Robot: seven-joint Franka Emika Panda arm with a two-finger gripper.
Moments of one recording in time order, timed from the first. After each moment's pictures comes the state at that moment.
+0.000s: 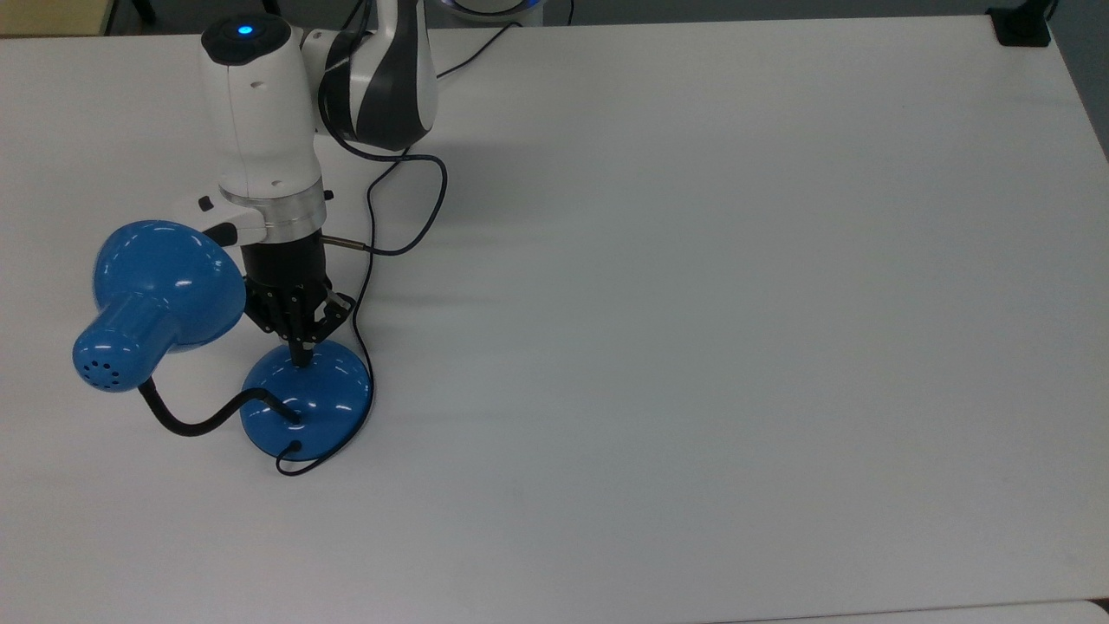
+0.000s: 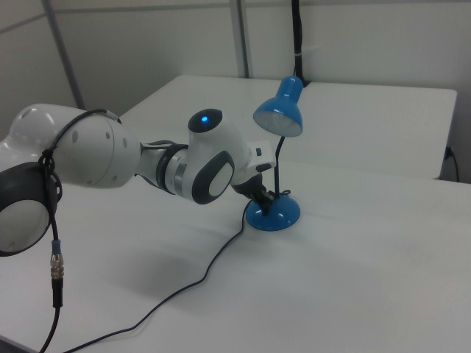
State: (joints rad) arm -0.38 0.50 0.20 -1.78 -0.12 2.74 0.08
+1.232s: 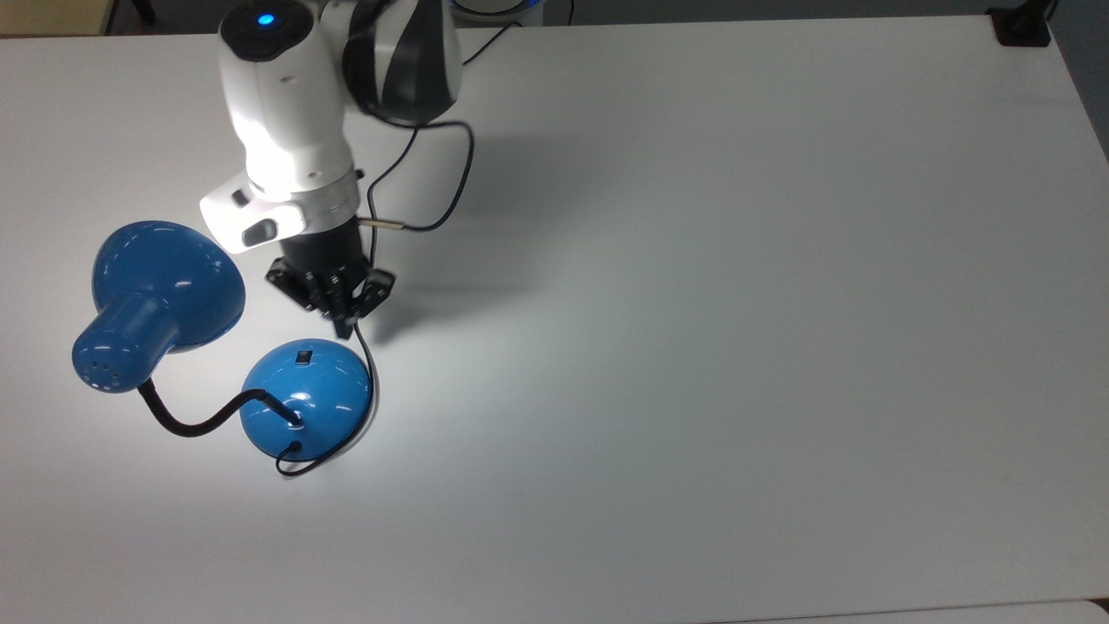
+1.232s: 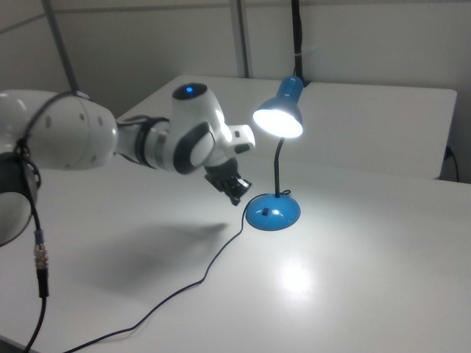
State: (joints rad) arm -0.42 0.42 0.32 -1.76 -0.17 2.44 0.08
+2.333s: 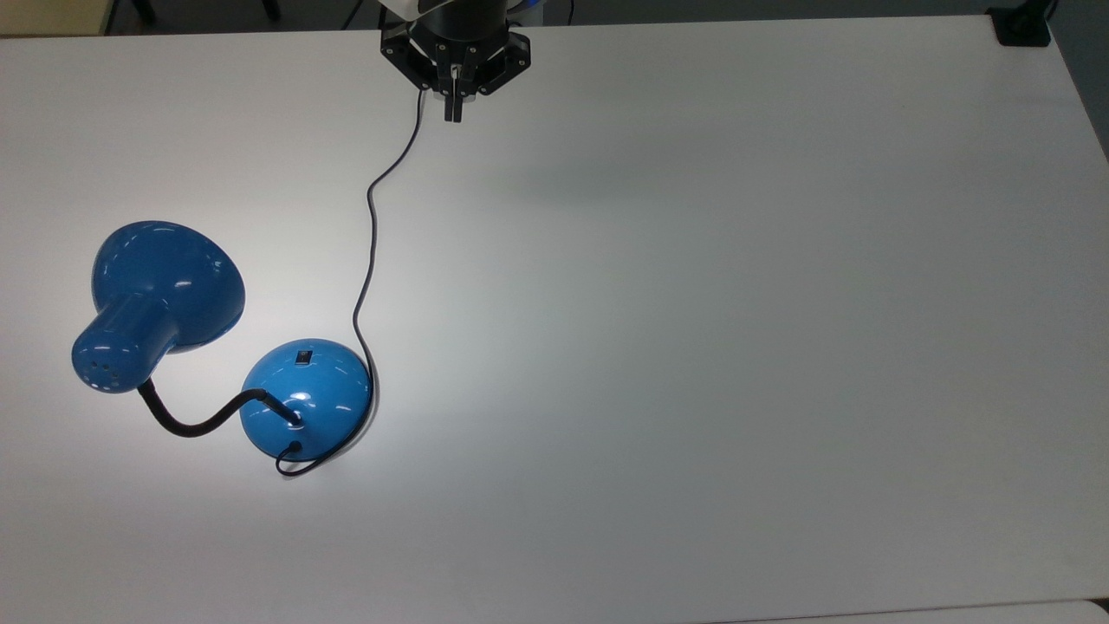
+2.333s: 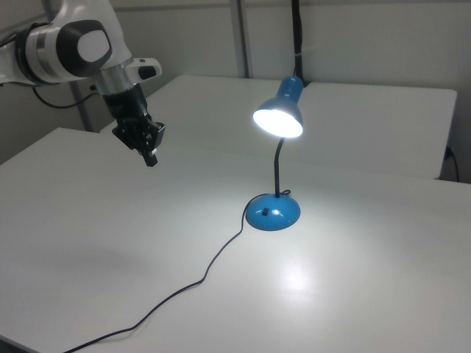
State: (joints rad) arm -0.26 0.03 0.36 -1.75 -0.17 1.79 0.08
